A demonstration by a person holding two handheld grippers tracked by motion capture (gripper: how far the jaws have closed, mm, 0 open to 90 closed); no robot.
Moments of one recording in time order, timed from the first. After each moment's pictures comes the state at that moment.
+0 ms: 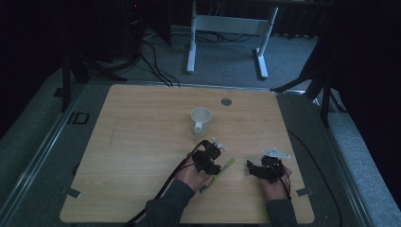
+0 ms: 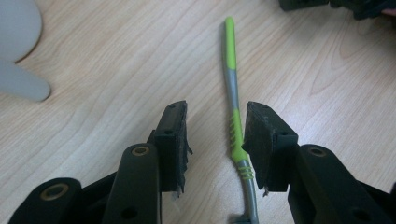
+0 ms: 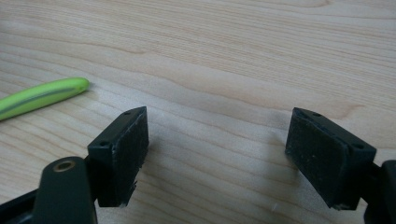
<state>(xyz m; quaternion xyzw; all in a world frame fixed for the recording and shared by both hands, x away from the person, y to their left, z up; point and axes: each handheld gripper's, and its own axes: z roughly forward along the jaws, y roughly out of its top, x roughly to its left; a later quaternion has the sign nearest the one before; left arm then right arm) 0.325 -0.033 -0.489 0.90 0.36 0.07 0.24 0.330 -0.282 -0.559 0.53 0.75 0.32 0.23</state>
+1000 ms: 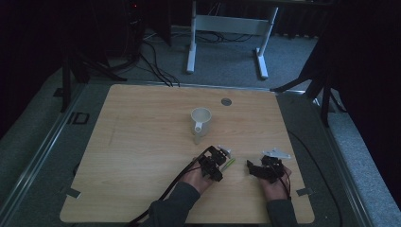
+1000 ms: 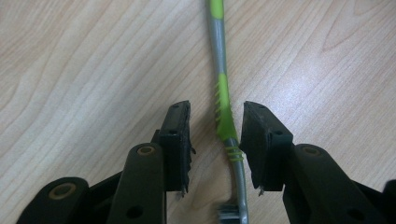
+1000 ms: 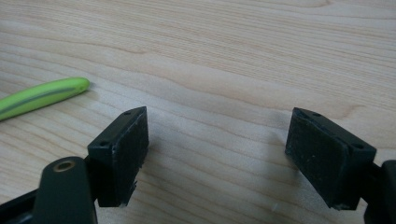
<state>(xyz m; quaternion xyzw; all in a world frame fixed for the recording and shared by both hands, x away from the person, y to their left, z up) 0.324 -0.054 -0.508 0.92 0.35 0.04 0.15 0.330 -0.282 -0.560 0.53 0.75 0.32 0.23</state>
